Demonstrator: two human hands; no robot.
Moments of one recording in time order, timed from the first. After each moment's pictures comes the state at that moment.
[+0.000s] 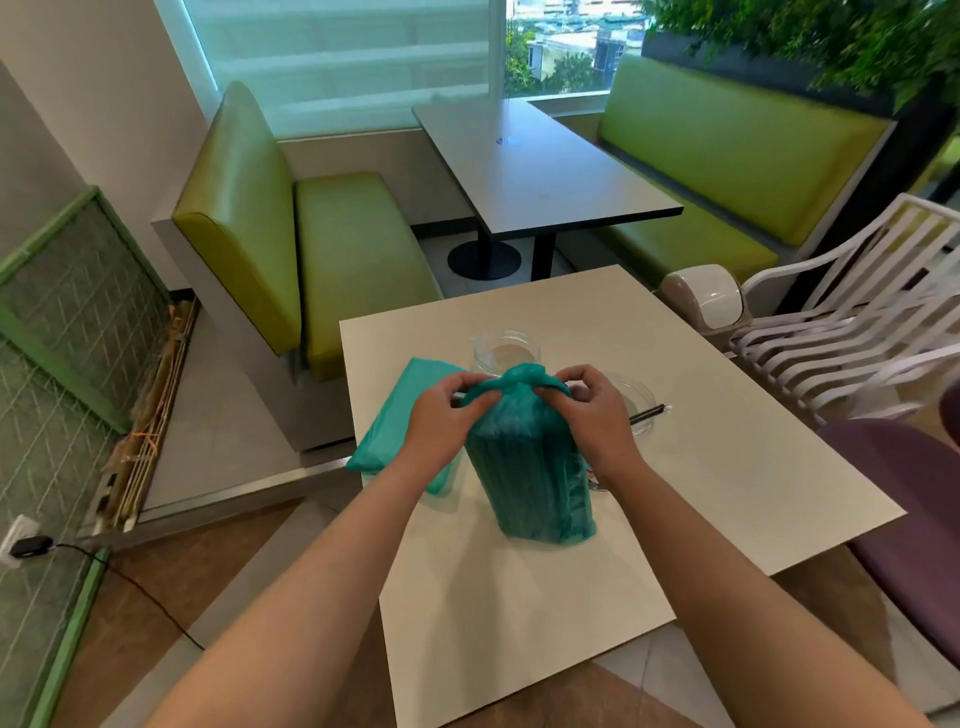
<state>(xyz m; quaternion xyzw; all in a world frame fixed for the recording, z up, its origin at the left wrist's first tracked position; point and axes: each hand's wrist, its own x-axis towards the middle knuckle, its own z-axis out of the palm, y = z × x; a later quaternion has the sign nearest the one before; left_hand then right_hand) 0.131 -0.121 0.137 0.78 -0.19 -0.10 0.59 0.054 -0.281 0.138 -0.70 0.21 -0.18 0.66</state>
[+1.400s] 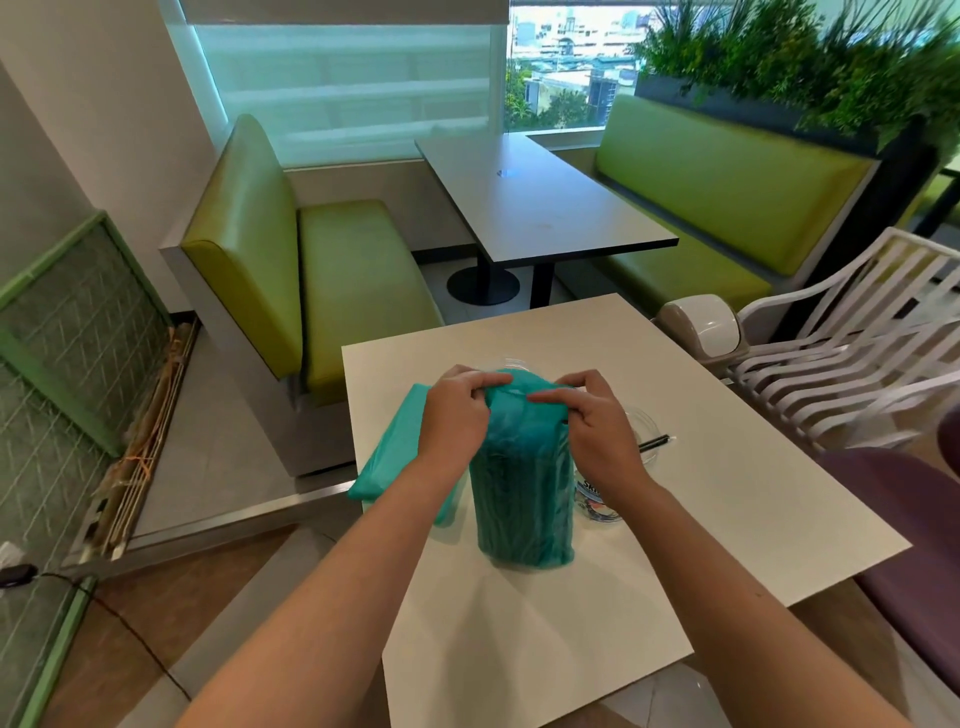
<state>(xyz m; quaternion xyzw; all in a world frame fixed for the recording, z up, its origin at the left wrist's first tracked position) 0.152 -0.143 0.159 0.82 -0.18 0.01 0.55 0.056 -0.277 0.163 -0.86 0.14 -0.22 0.44</state>
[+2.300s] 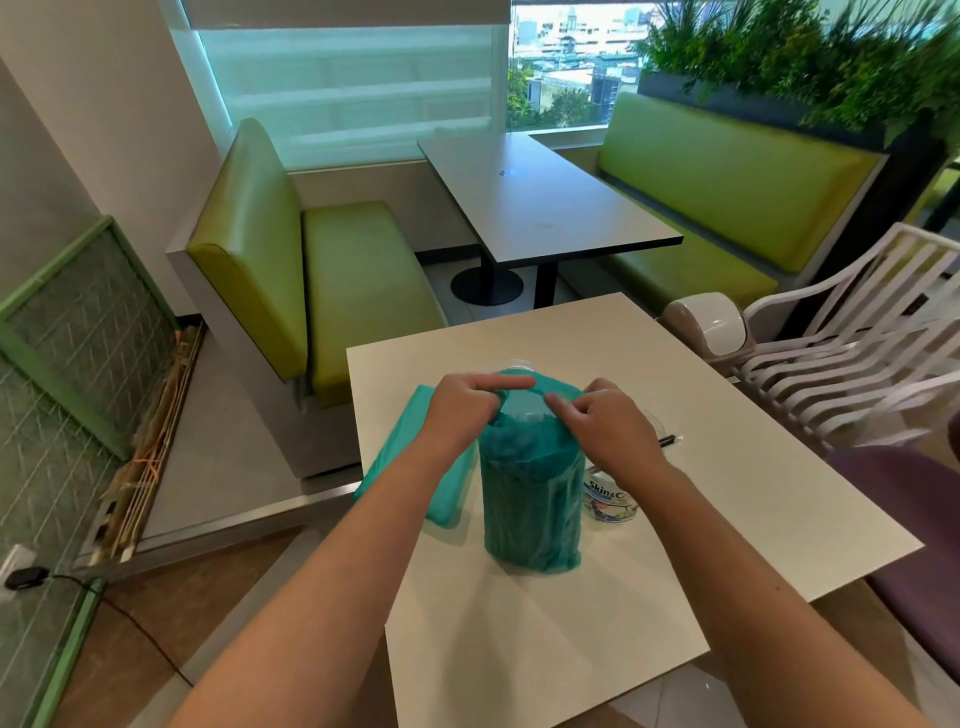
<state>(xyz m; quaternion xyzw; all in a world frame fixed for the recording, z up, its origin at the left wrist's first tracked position) 0.139 -0.136 0.194 0.78 -0.16 -0.16 0.59 0.065 -0.287 0.175 -0.92 0.22 -0.09 0.32</state>
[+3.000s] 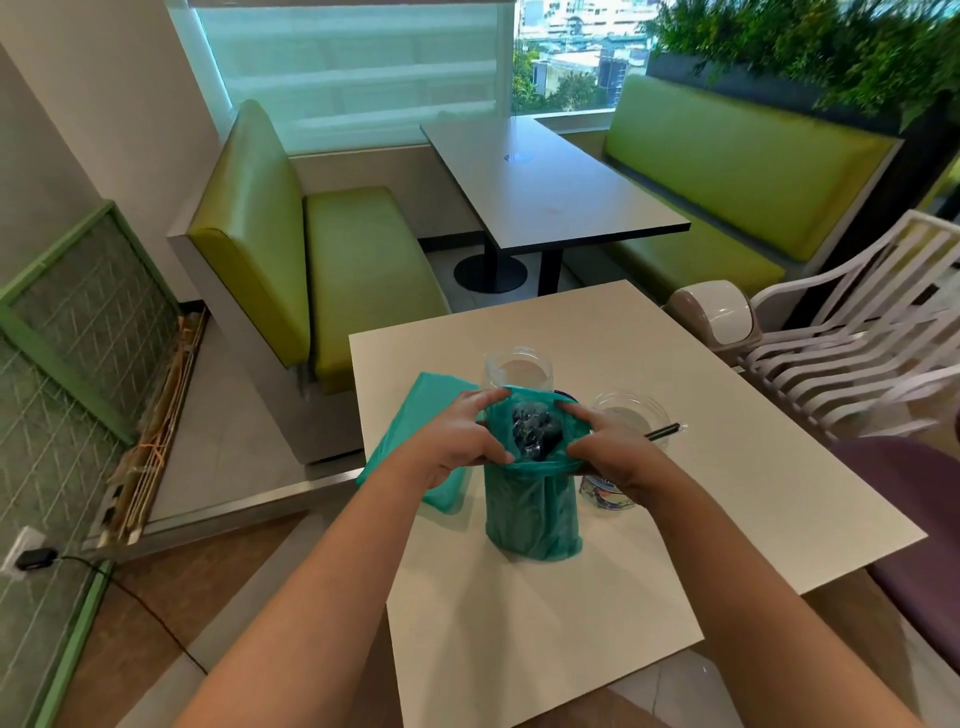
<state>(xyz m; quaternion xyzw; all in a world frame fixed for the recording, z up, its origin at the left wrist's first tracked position) 0.137 -0.117 0.171 0.75 -0.12 -0.35 0.55 0.058 -0.295 0.144 -0.73 0.25 0.07 0.64</state>
